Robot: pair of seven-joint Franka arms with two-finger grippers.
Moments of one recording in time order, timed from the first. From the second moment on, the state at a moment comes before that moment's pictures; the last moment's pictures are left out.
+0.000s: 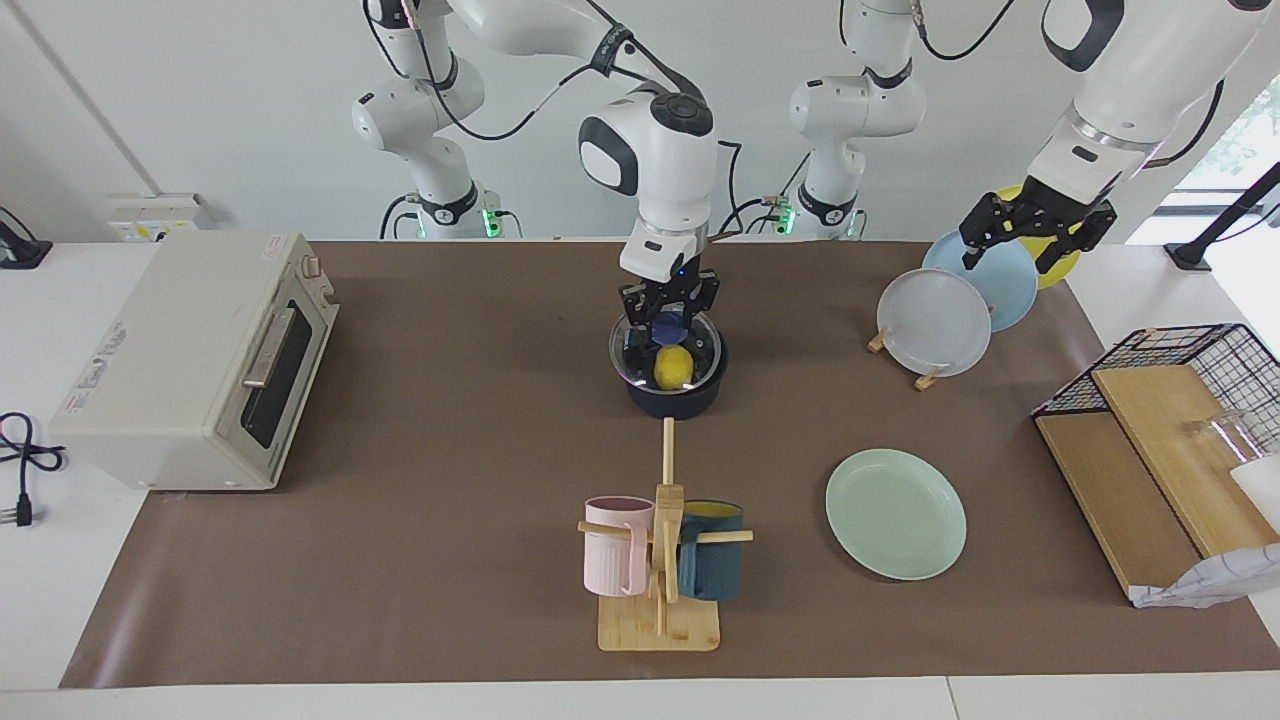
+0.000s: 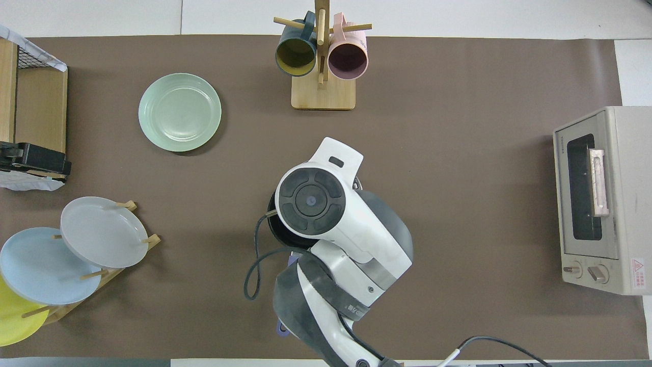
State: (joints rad) left arm -0.07 -0.05 0.02 -1.62 -0.02 1.55 0.10; right arm 0.64 0.26 0.01 -1.69 -0.10 2.02 0.40
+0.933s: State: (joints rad) left arm -0.41 -0.05 -0.01 -1.71 -0.08 1.71 -0.23; right arm 0.12 0.19 0.00 -2.05 -0.10 2.28 -0.26
